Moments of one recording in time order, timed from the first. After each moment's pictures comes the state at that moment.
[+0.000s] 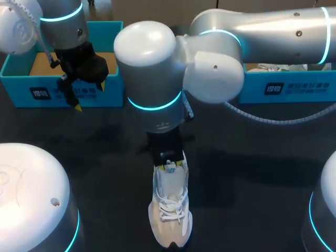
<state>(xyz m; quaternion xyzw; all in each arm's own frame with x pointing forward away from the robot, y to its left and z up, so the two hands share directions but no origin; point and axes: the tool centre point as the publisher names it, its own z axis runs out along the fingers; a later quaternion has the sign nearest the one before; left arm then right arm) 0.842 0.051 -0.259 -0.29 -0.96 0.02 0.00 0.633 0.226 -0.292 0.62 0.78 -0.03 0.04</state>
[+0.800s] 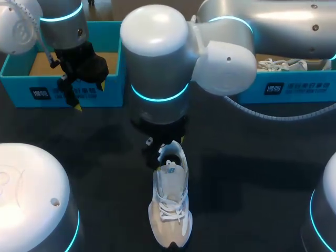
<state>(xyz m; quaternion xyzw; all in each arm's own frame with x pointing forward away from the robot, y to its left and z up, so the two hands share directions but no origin) 0.842 0.051 -0.259 -0.29 -0.96 0.02 0.00 0.646 0.224 -0.260 0.30 0.95 0.00 0.05</state>
